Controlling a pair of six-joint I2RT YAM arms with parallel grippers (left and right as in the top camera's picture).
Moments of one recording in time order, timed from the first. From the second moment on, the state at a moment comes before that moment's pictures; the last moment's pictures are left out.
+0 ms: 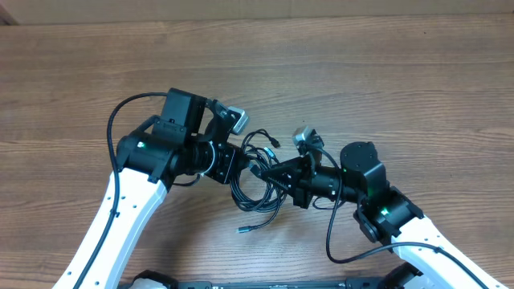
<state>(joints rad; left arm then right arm) -0.34 1.31 1.21 -1.01 0.54 0.00 0.57 1.10 0.58 0.21 -0.74 0.43</state>
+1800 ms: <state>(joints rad) -0.33 1.45 1.22 -0.97 0.41 -0.13 0.61 1.22 0.58 0.18 -0.54 0.50</state>
